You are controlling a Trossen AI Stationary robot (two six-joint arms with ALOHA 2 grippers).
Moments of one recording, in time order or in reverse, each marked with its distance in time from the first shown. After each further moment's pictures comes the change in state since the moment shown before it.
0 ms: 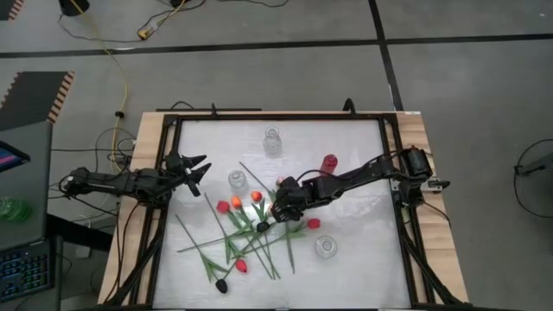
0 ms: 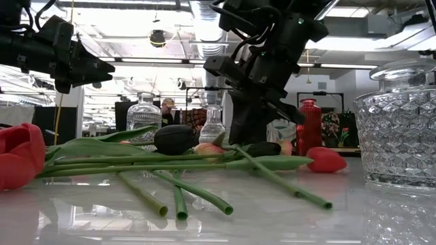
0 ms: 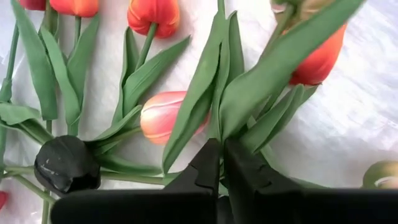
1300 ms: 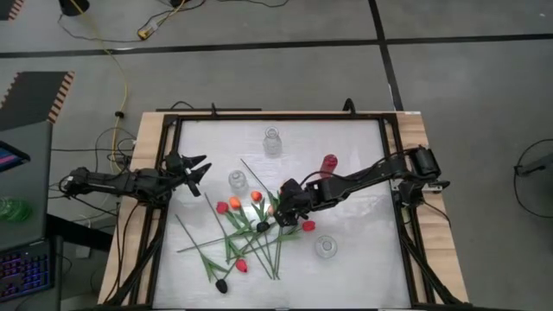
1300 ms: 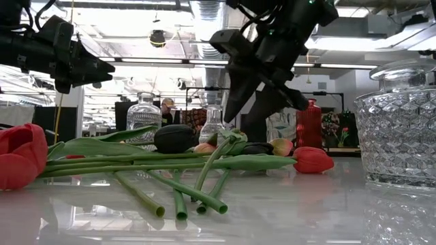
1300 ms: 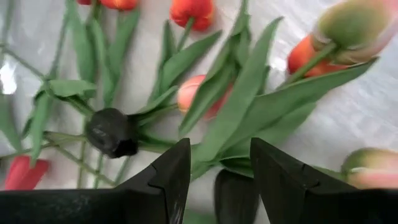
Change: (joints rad) left arm 0.000 0.000 0.000 0.000 0.000 0.000; right arm 0.041 -0.065 0.000 -0.026 -0.001 -0.016
